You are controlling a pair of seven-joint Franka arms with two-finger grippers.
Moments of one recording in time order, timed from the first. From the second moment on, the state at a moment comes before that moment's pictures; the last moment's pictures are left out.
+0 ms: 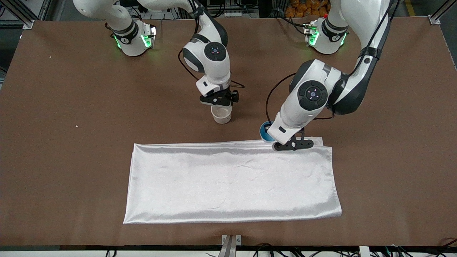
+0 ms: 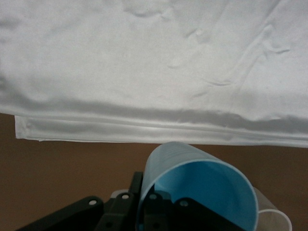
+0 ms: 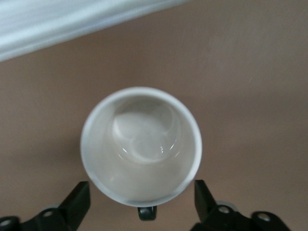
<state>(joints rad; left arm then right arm) -0.34 0.47 -0.22 -1.53 0.02 1.96 -0.63 0.93 0.45 -0.07 -1.88 0.03 2.35 1.07</state>
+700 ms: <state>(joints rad) -0.46 0.46 -0.23 -1.54 0.02 1.92 -0.81 0.36 0.44 -0.08 -1.73 0.02 2.17 0.13</state>
